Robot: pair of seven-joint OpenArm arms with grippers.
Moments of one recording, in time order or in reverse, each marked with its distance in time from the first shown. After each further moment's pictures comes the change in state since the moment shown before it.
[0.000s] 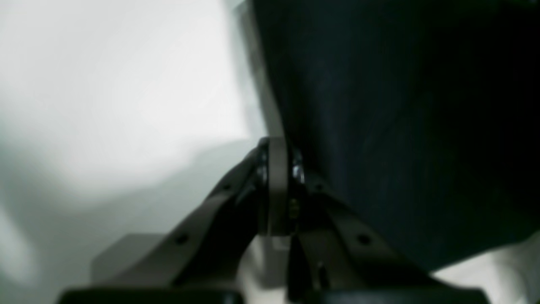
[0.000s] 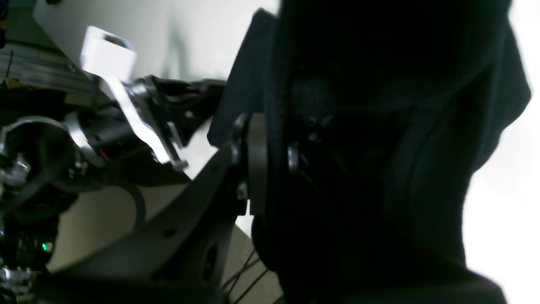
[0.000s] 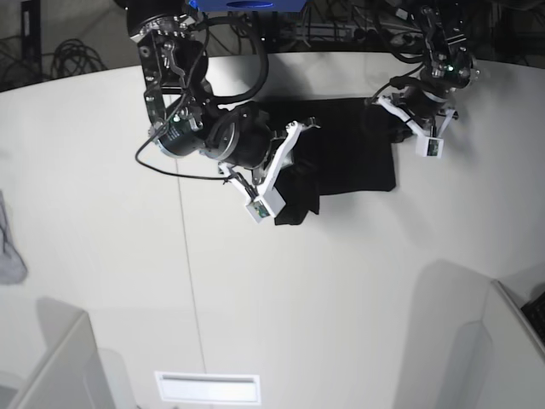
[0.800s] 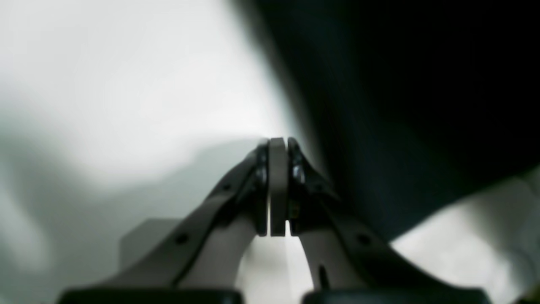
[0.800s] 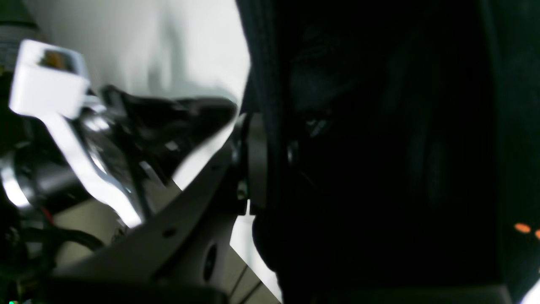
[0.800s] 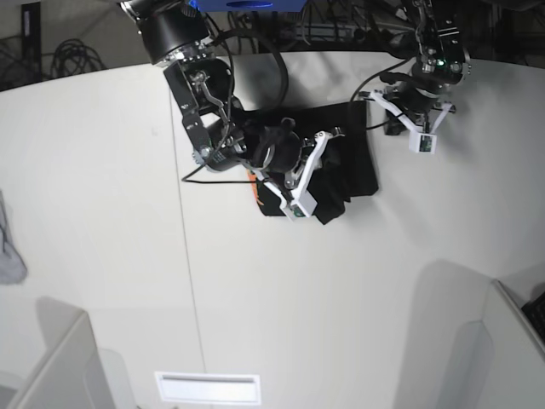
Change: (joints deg) left arm 2.9 0.5 1.1 7.7 1.7 3.8 4.5; right arm 6.2 -1.5 -6.7 -18.7 0.4 -1.8 7.2
